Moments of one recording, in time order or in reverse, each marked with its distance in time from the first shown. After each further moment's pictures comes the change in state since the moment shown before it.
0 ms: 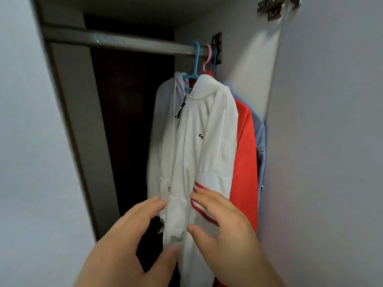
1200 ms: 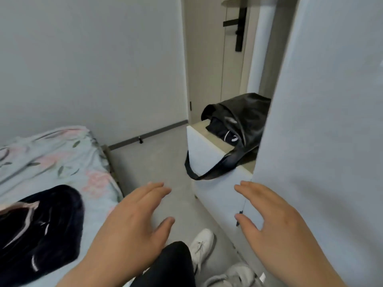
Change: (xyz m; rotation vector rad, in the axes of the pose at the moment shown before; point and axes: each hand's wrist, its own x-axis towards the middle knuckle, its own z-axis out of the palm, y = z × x) left_hand -0.434 0.043 -0.160 0.920 0.480 -1.231; right_hand -0.172 -0.239 0.206 0.426 -0.972 -0.856
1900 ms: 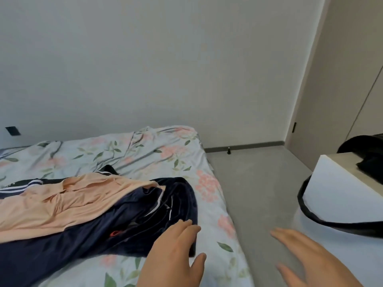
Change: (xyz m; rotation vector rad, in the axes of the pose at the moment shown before) left_hand -0.113 -0.204 -0.044 0.100 0.091 -0.456; right_hand 0.056 -0.153 0.163 -0.058 -0.282 -0.470
